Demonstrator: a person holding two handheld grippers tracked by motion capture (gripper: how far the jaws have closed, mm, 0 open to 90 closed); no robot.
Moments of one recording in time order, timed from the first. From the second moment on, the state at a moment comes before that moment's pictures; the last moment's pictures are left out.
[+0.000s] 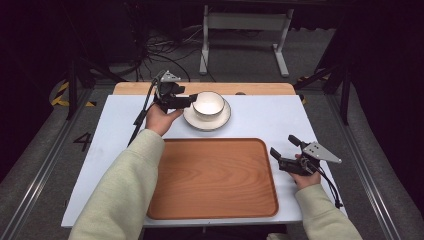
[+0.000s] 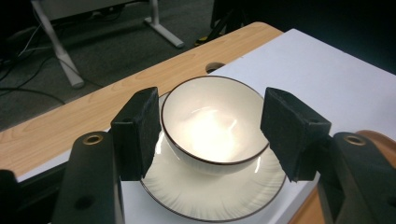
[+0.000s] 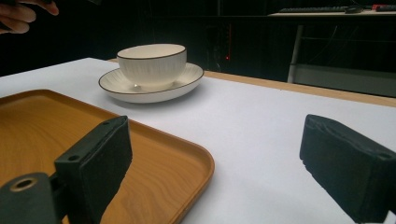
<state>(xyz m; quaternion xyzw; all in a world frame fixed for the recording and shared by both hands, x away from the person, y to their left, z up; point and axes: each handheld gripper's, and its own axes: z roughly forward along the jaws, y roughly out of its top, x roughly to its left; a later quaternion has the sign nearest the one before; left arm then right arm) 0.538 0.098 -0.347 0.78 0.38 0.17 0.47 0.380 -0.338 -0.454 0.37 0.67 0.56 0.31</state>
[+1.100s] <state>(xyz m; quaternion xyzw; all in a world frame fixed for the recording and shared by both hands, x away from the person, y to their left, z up) 0.591 0.082 -0.383 0.77 0.50 0.07 0.38 0.380 -0.336 -0.452 0.36 0.69 0.56 0.28</state>
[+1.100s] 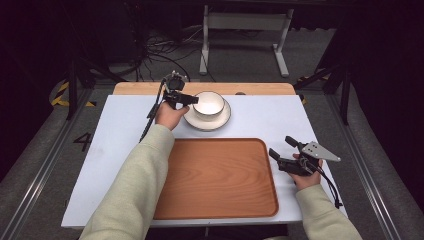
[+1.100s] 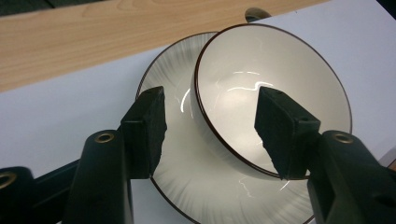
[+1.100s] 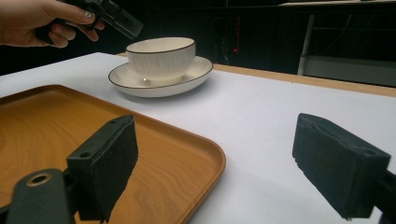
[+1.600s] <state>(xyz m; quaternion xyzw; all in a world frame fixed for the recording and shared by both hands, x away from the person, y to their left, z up) 0.600 0.072 -0.404 0.77 0.52 0.05 0.36 0.380 -0.335 -0.452 0.36 0.69 0.57 0.28</state>
